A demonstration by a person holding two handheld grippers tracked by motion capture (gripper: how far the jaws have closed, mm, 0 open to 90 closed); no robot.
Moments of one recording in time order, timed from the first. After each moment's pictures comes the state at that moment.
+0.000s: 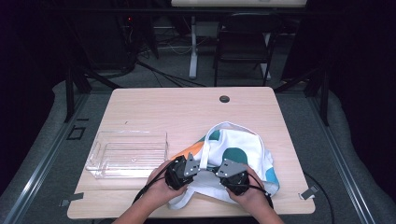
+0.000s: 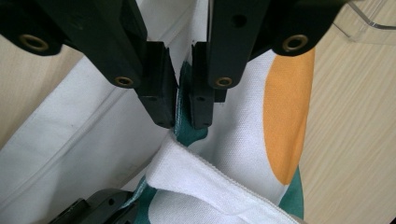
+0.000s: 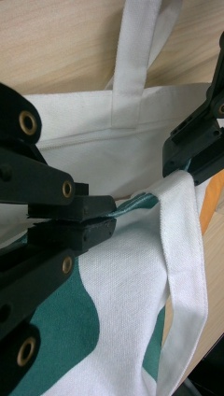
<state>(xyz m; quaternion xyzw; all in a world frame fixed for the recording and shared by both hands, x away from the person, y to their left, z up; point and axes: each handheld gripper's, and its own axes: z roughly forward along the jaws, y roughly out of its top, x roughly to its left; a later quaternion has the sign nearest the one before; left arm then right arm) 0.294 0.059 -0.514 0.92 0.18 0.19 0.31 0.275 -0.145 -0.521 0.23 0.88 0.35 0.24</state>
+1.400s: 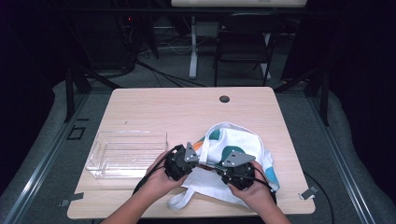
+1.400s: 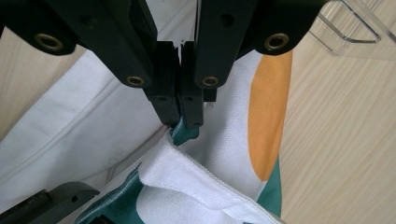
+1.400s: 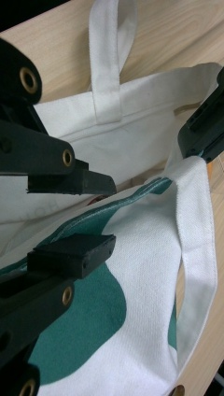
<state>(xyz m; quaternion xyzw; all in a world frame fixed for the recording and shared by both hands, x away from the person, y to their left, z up) 0.310 0.058 -0.482 0.92 0.22 0.16 0.29 0.281 -0.156 -0.497 0.30 0.86 0.36 0.20</state>
